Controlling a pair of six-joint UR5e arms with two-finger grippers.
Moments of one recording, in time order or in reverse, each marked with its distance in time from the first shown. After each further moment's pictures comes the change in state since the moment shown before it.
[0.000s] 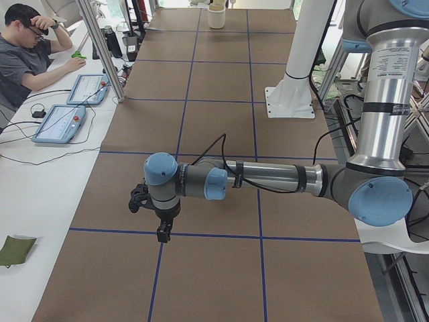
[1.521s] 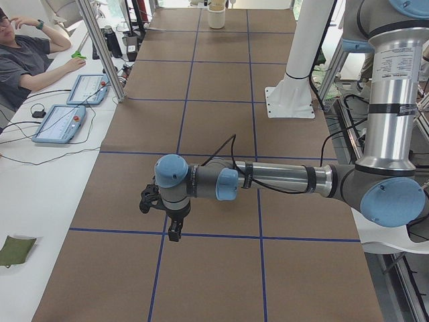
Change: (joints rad) left arm 0.002 0.059 -0.059 0.027 -0.041 0.000; right arm -0.057 0.070 -0.022 -0.002 0.059 0.124
